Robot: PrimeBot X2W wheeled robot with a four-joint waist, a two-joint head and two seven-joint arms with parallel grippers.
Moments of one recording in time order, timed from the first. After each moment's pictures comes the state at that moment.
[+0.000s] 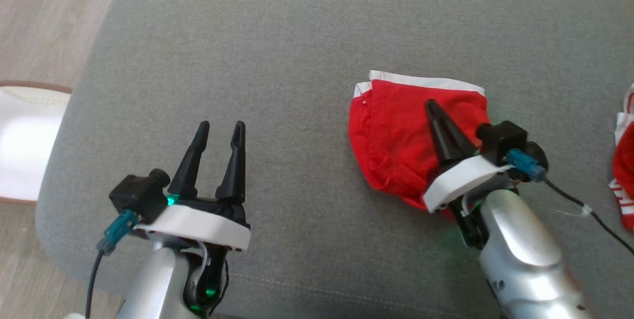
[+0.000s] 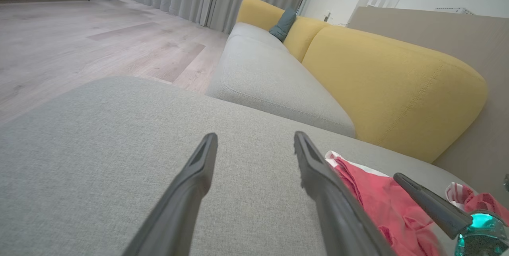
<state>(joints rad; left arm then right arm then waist) -0.15 0.04 -0.28 0.16 -0.42 -0.06 -0.25 -0.46 -0.06 0.28 0.68 0.18 0.13 -0.25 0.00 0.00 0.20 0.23</state>
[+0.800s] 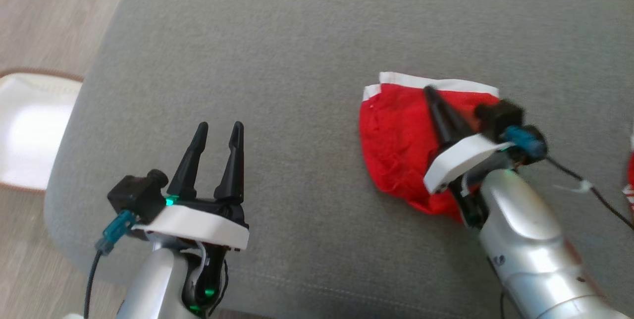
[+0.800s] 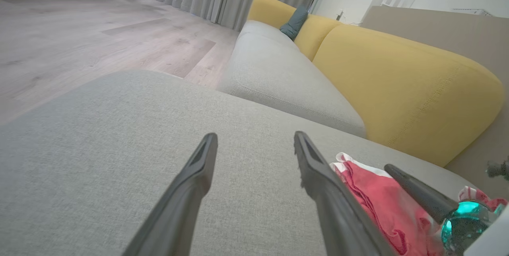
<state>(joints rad) -0.15 0.04 -0.28 0.16 -0.43 -0.06 -0.25 -0.58 -0.06 0.35 0.85 0.22 0.13 -0.26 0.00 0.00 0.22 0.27</state>
